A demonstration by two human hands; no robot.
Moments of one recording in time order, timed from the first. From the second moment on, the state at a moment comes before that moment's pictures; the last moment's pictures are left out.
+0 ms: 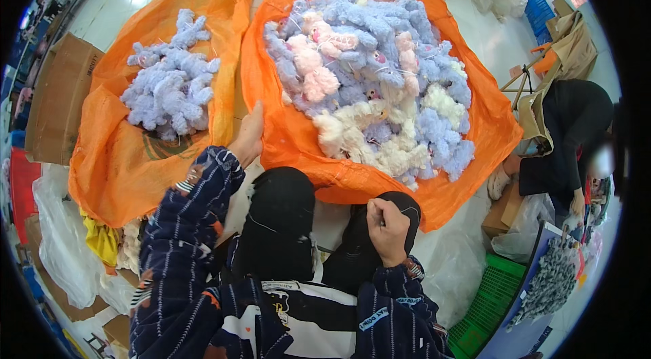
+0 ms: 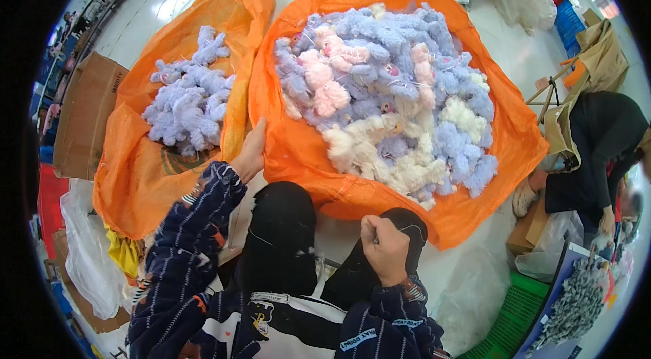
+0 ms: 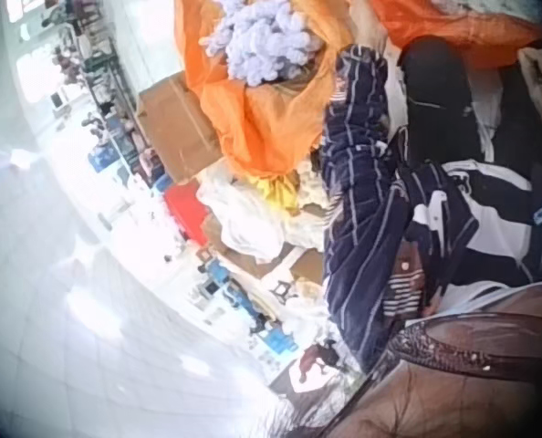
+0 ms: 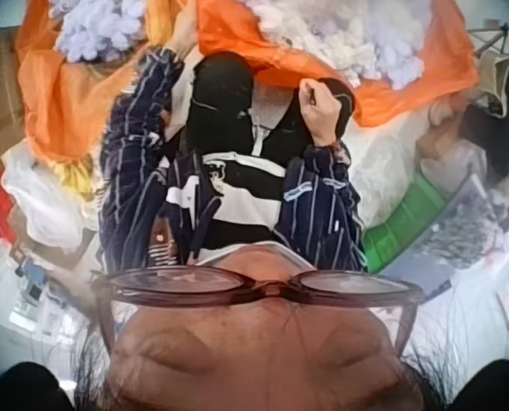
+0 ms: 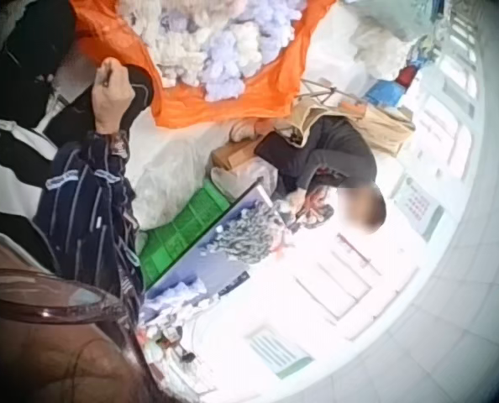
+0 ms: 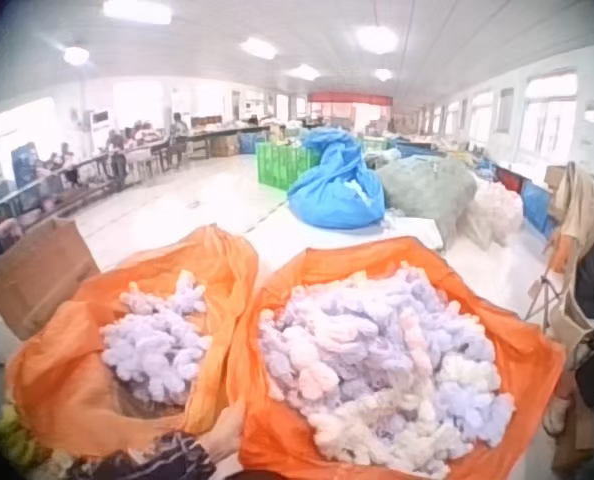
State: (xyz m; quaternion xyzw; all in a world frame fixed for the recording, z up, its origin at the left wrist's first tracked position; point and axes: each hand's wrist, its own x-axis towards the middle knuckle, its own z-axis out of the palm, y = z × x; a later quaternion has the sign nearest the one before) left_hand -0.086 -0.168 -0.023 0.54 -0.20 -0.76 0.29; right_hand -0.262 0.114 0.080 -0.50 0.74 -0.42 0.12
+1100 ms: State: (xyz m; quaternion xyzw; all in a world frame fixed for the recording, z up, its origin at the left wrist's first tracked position) left_hand -0.040 -0.003 0.003 0.22 -0.92 -0.32 -0.11; right_hand -0.285 0.012 -0.036 -0.40 0.81 -0.37 0.20
